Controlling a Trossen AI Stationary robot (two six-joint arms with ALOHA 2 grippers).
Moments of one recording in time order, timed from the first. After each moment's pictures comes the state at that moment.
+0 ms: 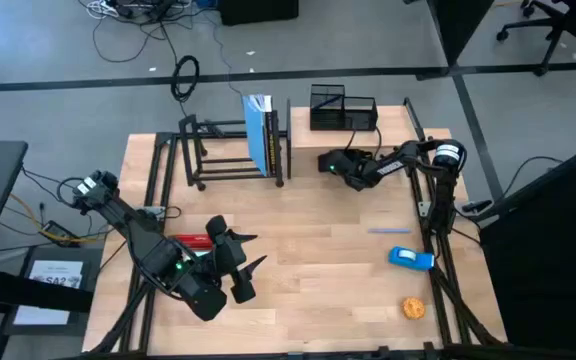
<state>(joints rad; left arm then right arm) -0.70 1.54 1.54 -0.88 -1.01 -0.69 -0.48 1.91 0.74 0.32 0.82 0.72</state>
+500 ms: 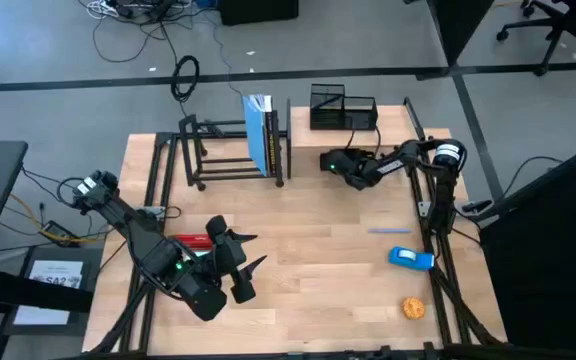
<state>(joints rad) -0.70 1.54 1.54 -0.88 -1.01 -0.69 -0.49 1.91 0.74 0.30 0.82 0.73</state>
